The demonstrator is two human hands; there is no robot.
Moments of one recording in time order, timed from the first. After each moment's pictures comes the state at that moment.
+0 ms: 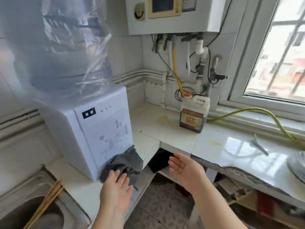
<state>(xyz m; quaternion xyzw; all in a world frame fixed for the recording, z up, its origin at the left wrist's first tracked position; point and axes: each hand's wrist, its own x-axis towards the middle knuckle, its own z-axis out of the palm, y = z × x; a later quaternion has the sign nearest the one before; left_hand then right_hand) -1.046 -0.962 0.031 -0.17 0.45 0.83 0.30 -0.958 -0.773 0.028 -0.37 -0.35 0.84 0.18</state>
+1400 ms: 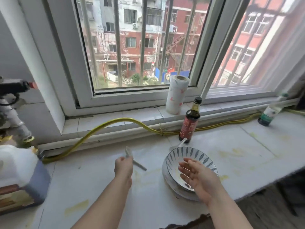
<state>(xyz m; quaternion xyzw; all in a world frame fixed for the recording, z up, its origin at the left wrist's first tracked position) -0.914 -0.331 -0.053 0.16 0.69 0.46 0.53 -0.707 -0.388 0.013 -0.57 -0.19 0.62 0.51</state>
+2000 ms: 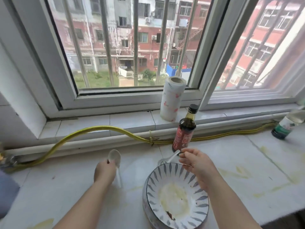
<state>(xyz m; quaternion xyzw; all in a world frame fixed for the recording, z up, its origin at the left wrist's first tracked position) -0.897 -0.270 -0.074 0.30 0.82 0.34 0.35 -0.631 -0.277 0.012 -0.64 -0.37 0.54 0.40</state>
